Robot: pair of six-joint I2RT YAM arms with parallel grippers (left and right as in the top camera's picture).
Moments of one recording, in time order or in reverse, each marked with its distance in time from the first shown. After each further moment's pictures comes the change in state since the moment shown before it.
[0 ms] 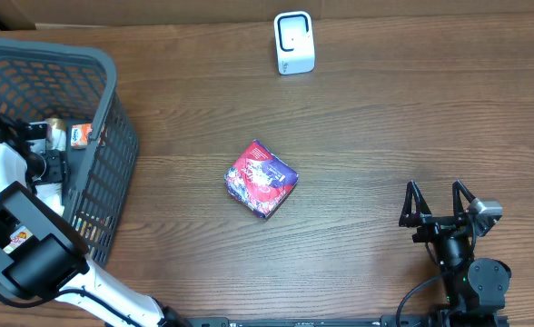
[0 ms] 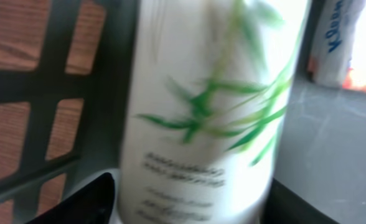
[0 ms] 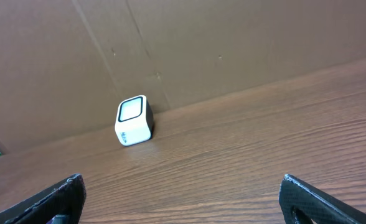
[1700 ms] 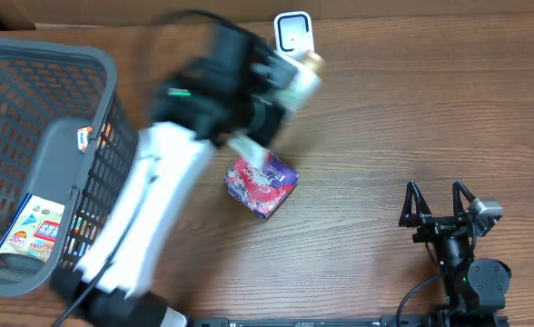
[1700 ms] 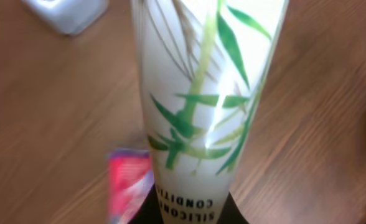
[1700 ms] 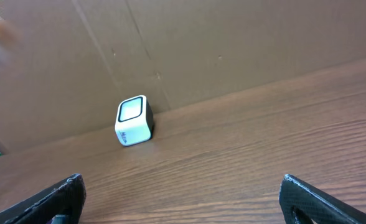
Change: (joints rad) left arm -1.191 -0.379 0.264 -0.433 0.200 -0.401; right arm 0.000 0.000 0.000 0.001 0.000 -0.001
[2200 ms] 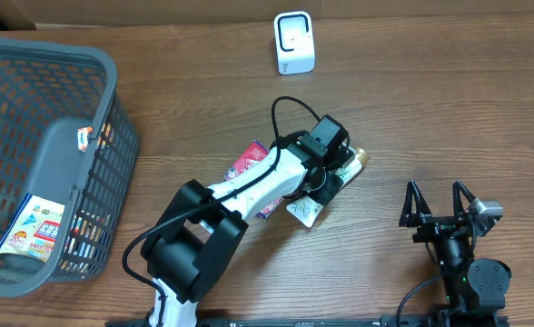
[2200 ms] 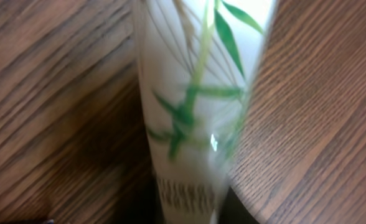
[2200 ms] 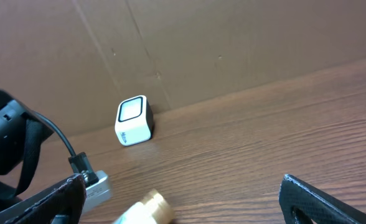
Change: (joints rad) left arm -0.238 0.327 -0.393 0.452 0.009 -0.191; right arm 0.000 0.000 0.000 0.000 0.000 0.000
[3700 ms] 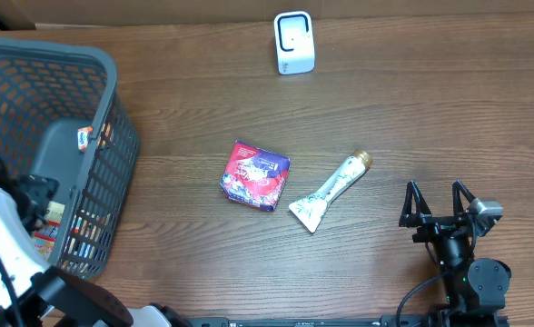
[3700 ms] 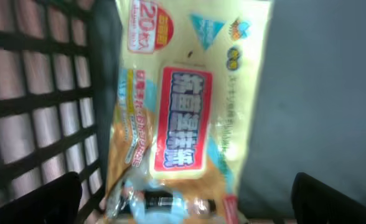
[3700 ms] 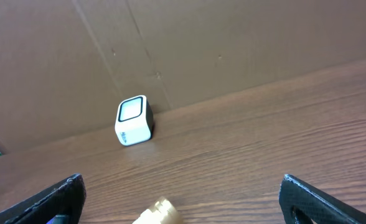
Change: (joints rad) left arm 1.506 -0.435 -0.069 -0.443 -0.364 -0.558; right arm 0.000 0.000 0.000 -0.001 0.001 0.000
